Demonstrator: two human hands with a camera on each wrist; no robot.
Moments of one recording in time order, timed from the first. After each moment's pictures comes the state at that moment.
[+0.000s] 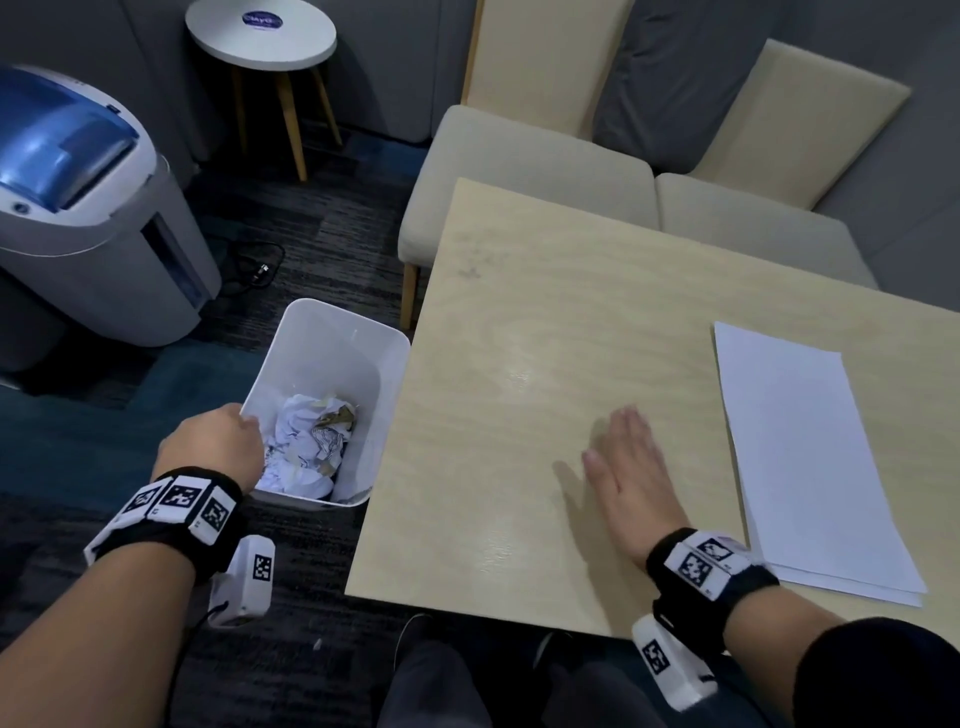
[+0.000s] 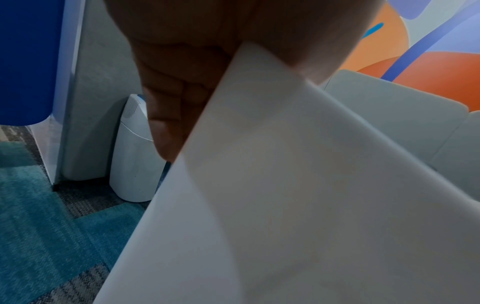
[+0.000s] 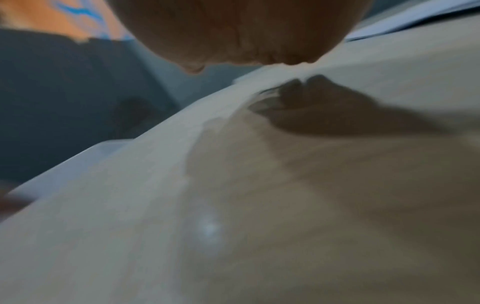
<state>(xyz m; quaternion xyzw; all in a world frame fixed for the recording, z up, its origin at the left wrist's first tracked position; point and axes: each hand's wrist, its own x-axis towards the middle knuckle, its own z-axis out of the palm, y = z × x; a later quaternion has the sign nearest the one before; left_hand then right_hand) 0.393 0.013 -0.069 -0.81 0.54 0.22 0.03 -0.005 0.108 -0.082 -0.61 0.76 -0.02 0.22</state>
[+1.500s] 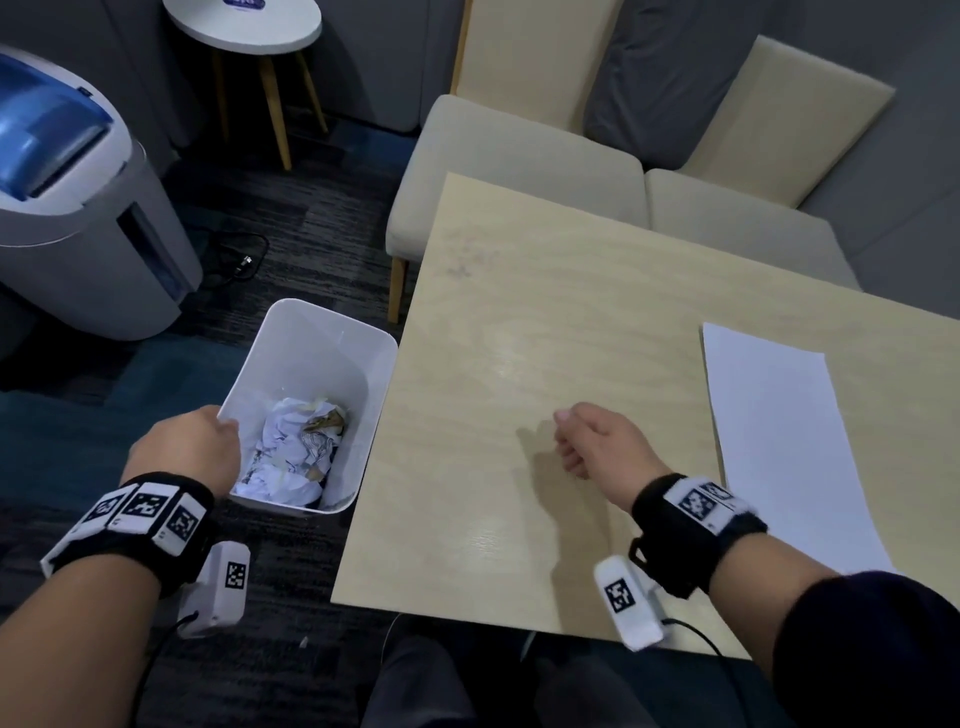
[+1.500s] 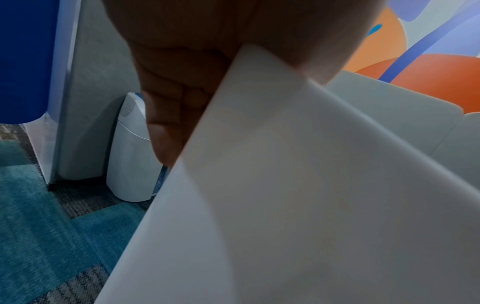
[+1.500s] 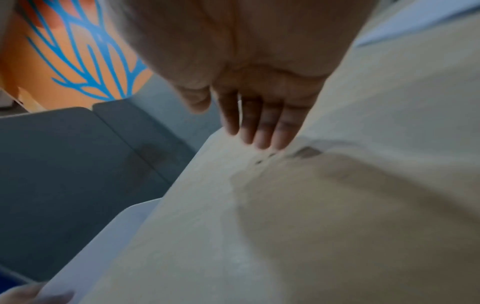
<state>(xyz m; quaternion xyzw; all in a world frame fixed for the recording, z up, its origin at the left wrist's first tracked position) 0.398 0.010 -0.064 -0.81 0.54 0.24 0.05 0.011 0.059 -0.046 -0.49 0.74 -0.19 0.42</state>
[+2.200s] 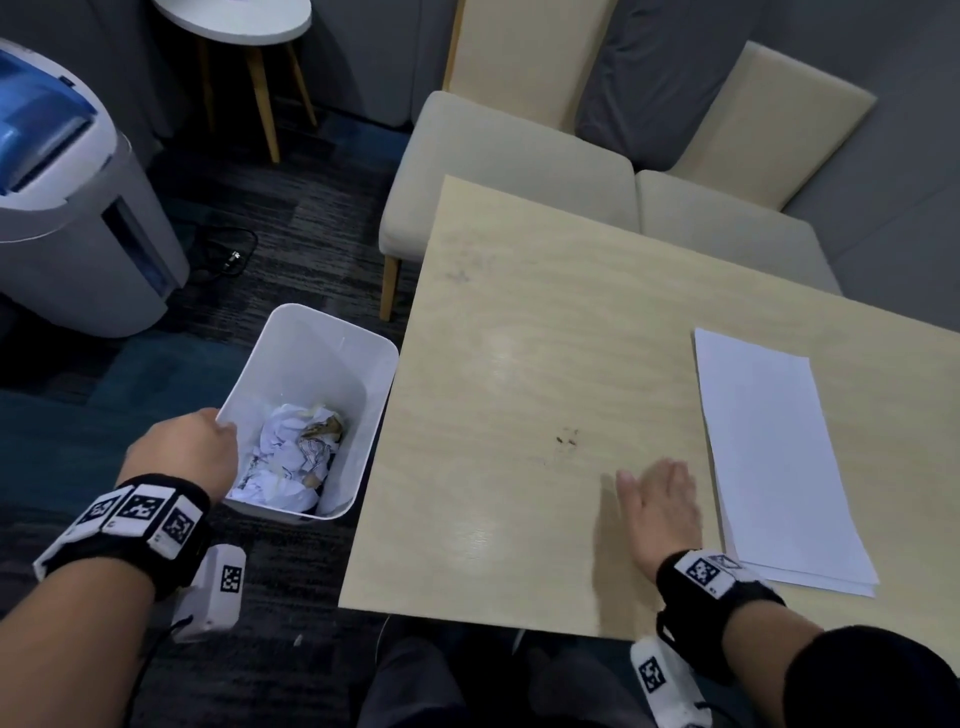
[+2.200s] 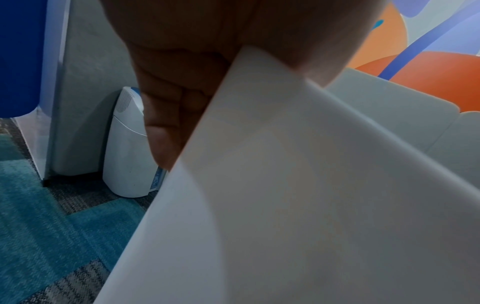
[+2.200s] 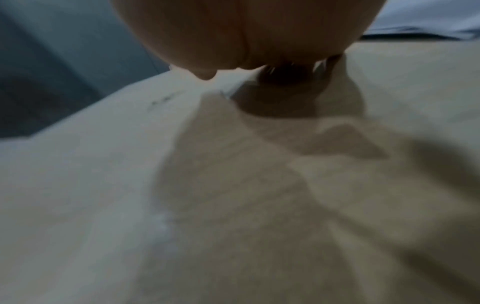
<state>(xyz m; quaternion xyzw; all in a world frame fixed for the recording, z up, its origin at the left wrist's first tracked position) 0.410 0.001 -0.069 -0.79 0.56 0.23 0.06 -0.021 0.124 -0.073 -0.41 0.88 0.05 0.24</state>
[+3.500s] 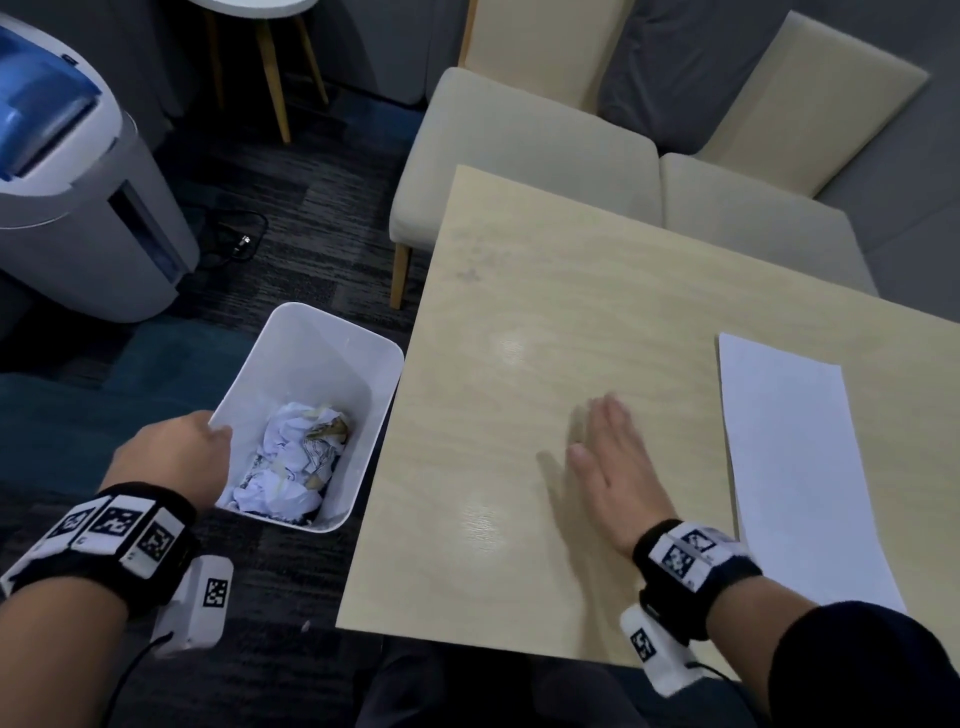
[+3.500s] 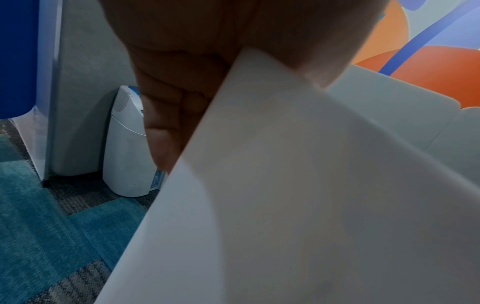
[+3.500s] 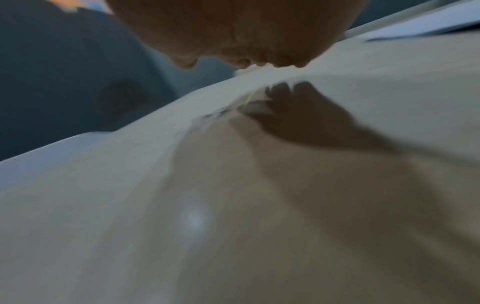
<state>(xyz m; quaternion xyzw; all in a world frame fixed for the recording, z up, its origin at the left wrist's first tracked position) 0.416 -0.010 -0.067 -0.79 0.55 0.25 0.10 0.001 0.068 -0.070 -0.63 0.74 0.00 0.25</state>
